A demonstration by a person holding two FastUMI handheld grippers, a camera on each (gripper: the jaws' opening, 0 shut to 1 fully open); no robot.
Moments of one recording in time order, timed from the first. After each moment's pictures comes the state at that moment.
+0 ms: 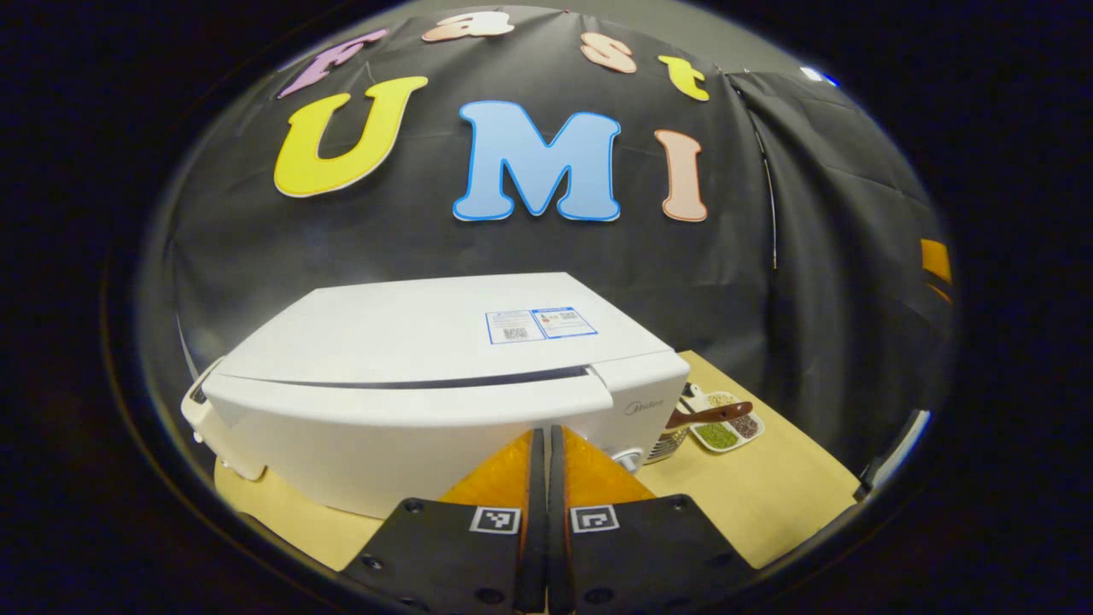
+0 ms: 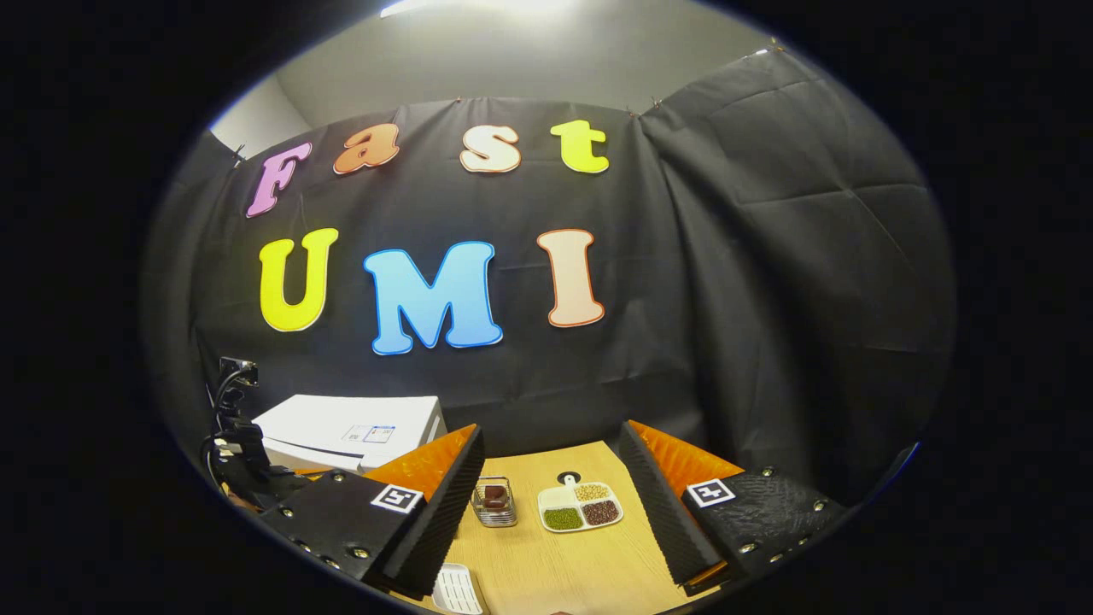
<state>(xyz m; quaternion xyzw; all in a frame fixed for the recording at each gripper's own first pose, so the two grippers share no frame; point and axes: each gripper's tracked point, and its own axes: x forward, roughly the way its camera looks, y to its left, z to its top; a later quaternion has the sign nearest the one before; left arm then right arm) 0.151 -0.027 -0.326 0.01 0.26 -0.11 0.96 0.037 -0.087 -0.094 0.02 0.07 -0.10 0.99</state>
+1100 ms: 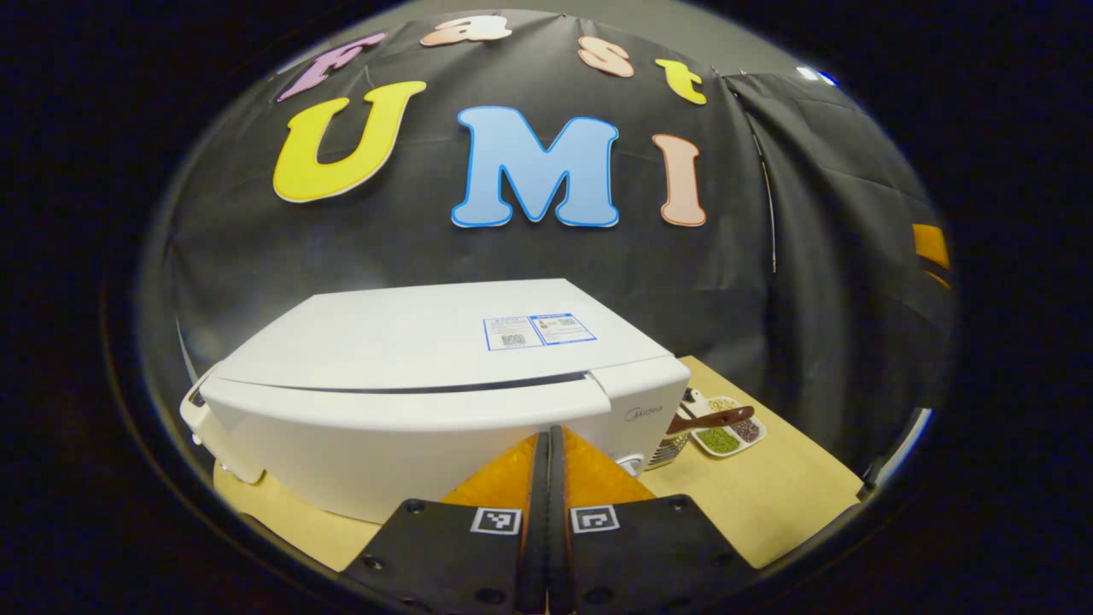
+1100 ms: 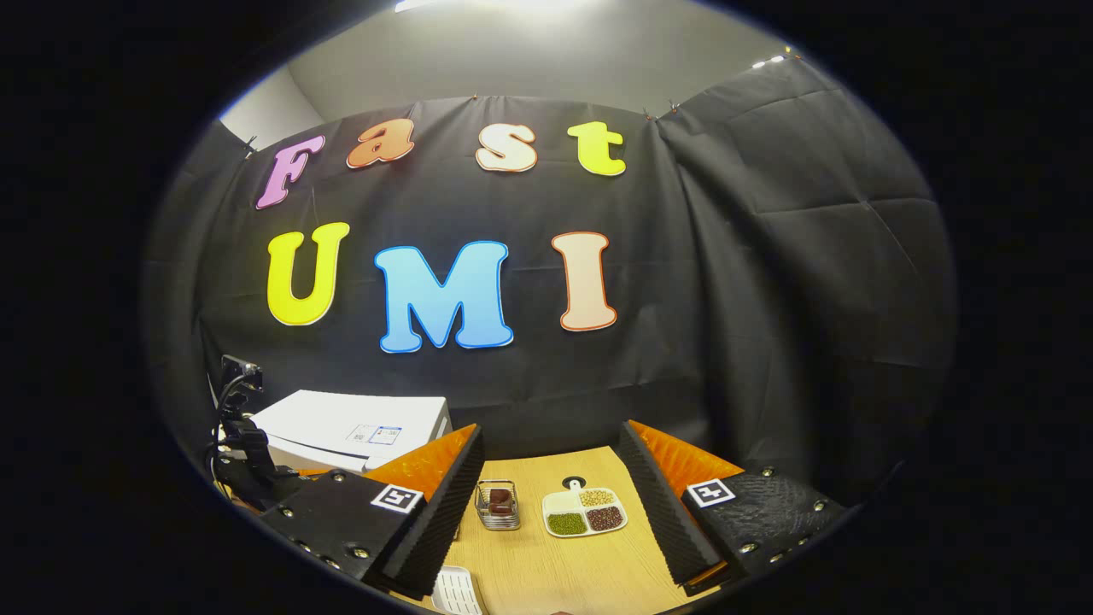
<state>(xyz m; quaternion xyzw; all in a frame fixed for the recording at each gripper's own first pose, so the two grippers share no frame) 0.156 -0.031 -0.324 0.01 0.25 -0.11 0.96 0.049 -0.075 -0.089 0.00 0.07 -0.08 0.99</state>
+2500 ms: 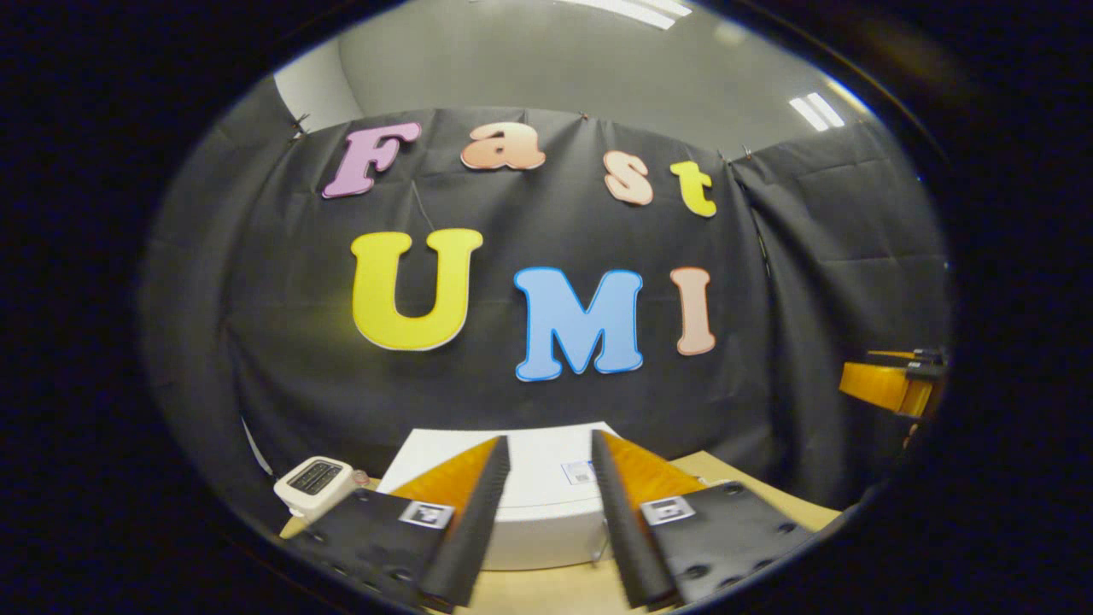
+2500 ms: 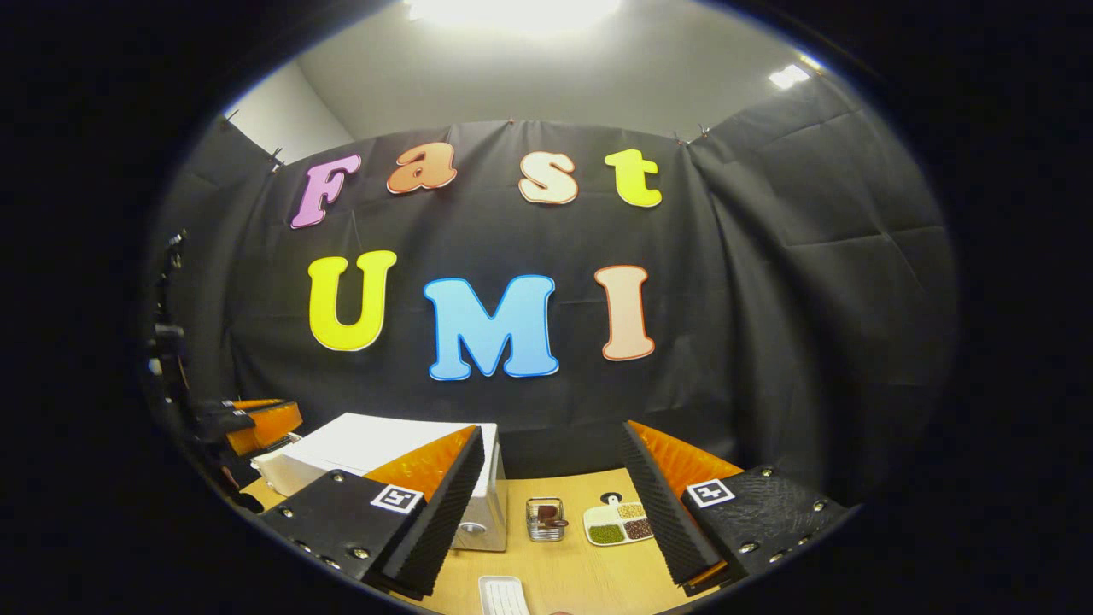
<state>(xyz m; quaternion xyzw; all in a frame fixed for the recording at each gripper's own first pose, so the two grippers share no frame) 0.080 0.071 -0.048 0.00 0.07 -0.06 1.00 0.033 0.007 -0.022 0.00 0.04 -0.03 1.00</state>
